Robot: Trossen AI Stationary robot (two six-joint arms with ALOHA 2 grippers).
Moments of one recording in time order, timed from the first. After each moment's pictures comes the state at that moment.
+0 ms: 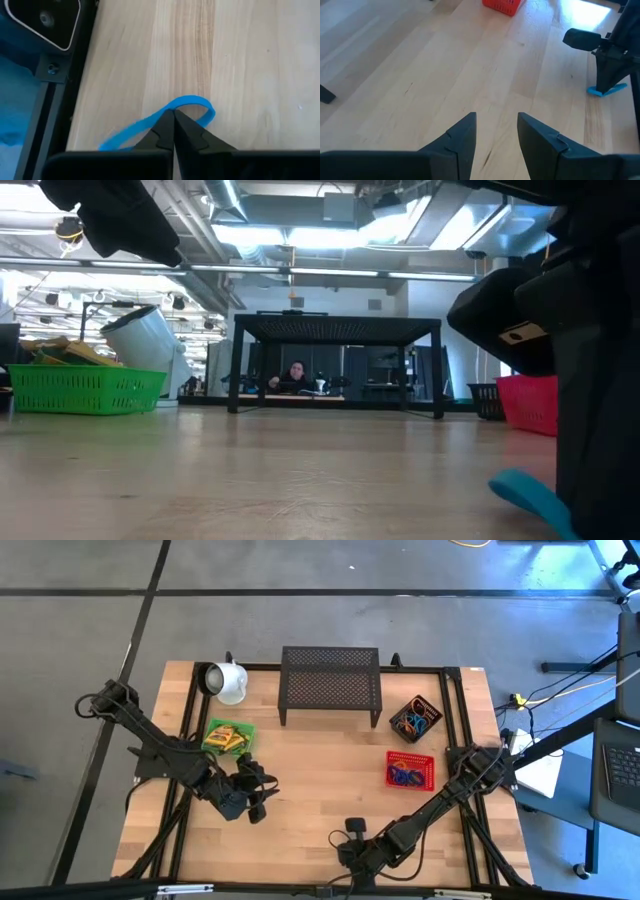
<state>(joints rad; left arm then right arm) -0.63 1.27 0.81 -0.42 -0.67 -0.82 0.71 2.11 1.31 -0.25 0.26 0.54</state>
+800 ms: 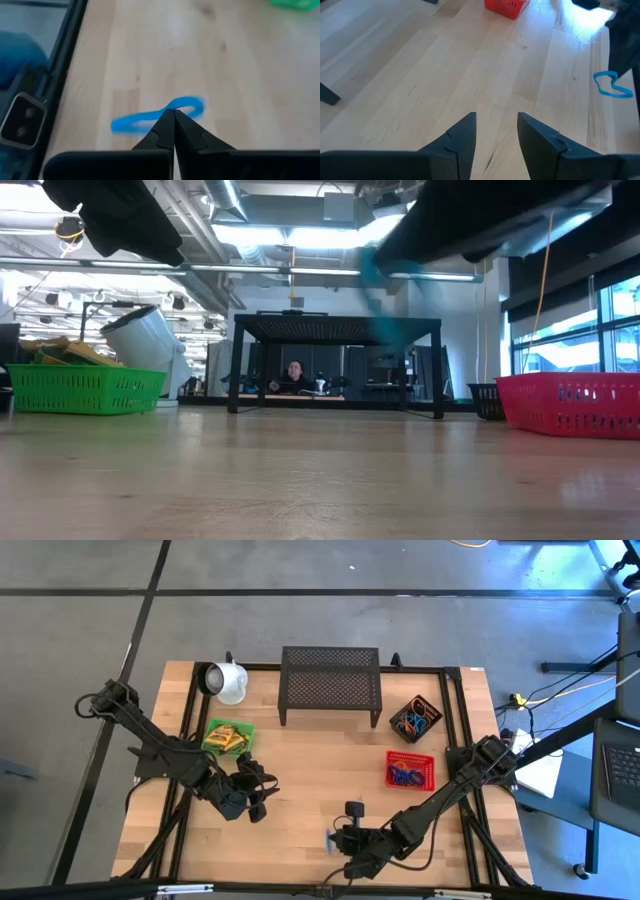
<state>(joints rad) -0.63 1.27 0.81 -0.42 -0.68 -0.82 0.71 1.97 1.31 -0.22 0.56 0.48</state>
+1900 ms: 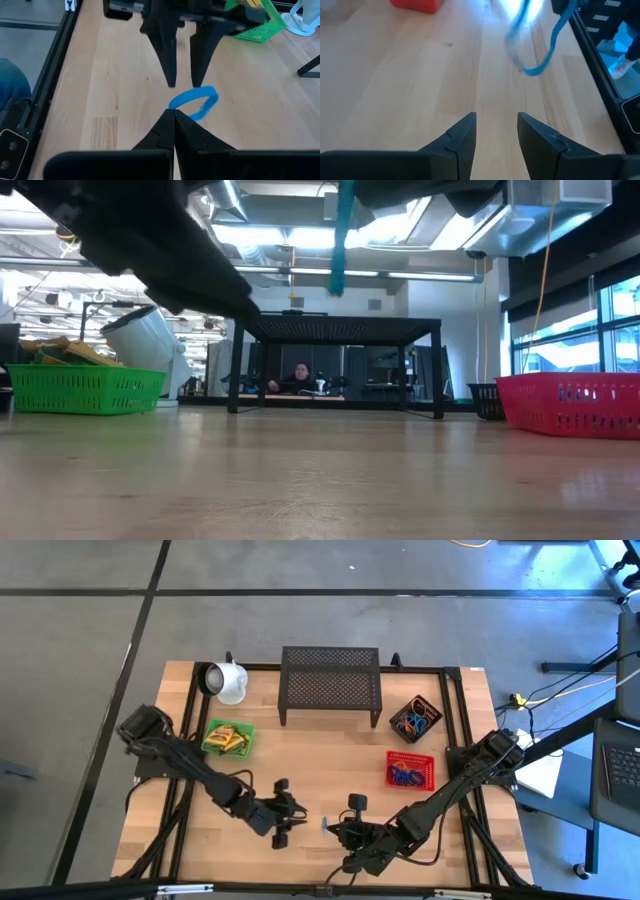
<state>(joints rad) -0.58 1.68 0.81 0.23 -0.48 -0.49 0.70 1.90 1.31 -0.22 0.69 0.43</state>
